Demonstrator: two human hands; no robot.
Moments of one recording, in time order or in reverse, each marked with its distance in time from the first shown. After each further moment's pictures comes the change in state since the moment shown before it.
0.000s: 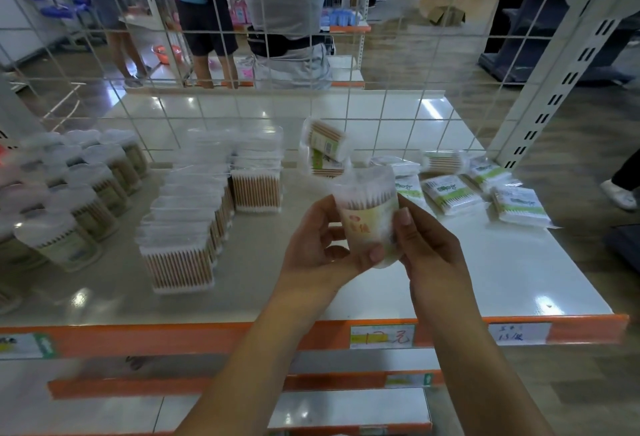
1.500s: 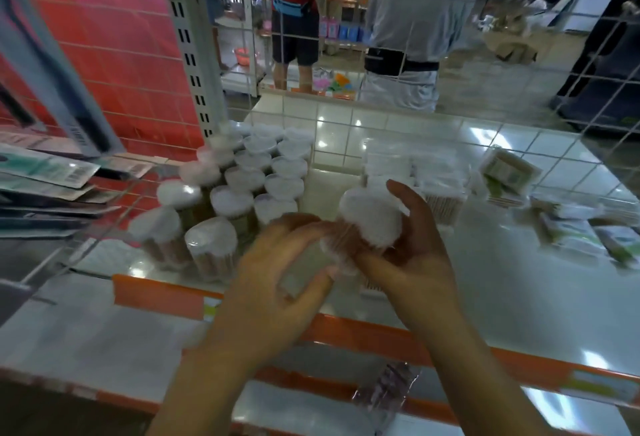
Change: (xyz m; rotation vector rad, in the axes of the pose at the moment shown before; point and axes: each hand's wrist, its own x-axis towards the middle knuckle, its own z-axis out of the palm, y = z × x) left_hand -0.085 0.063 -0.279 0.772 0.199 0.455; right_hand -0.024 0.031 0.267 -0.230 -0.204 -0.042
